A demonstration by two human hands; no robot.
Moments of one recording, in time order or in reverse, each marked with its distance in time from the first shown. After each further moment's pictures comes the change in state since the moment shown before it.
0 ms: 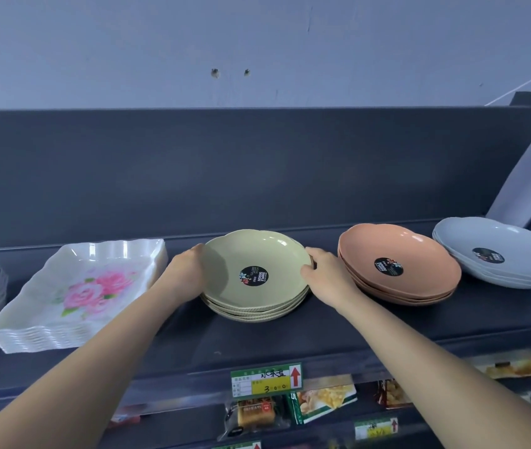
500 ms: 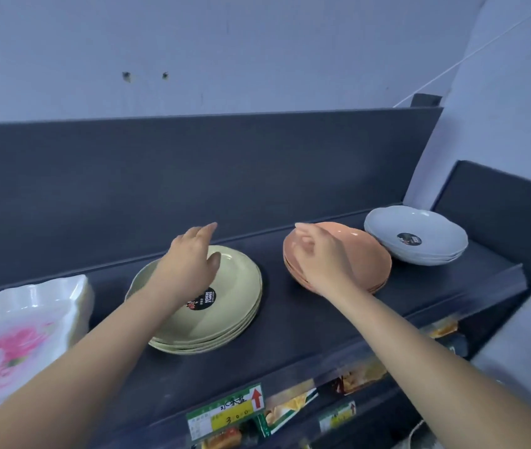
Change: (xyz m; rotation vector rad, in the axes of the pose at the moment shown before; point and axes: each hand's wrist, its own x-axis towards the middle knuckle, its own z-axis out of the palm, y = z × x) left_hand 0.034 0.075 0.010 -0.068 0.071 0.366; right_hand -0.012 0.006 -0.063 0.020 0.326 0.074
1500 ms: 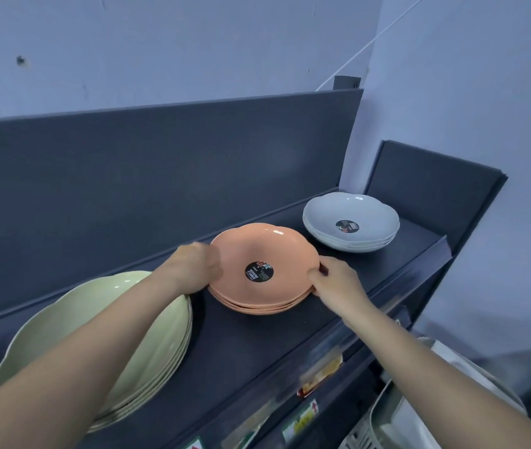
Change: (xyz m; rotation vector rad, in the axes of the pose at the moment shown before) left_hand 0.076 0.084 0.055 0.074 -0.433 0.056; right_hand -0.003 0.104 -0.052 0.051 0.055 0.401
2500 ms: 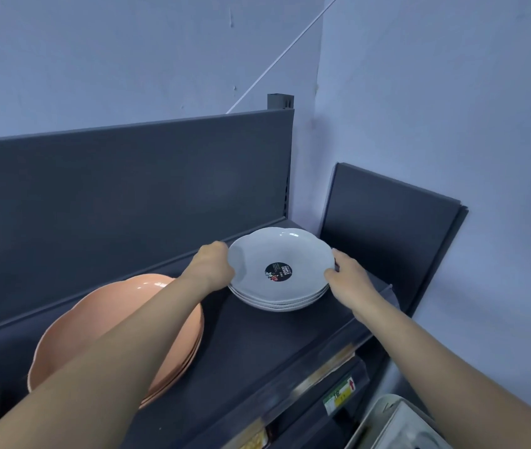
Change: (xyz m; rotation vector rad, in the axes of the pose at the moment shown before) left_hand 0.155 0.184 0.060 -0.166 0.069 -0.062; right_hand 0.154 0.098 -0.157 0.015 0.005 0.019
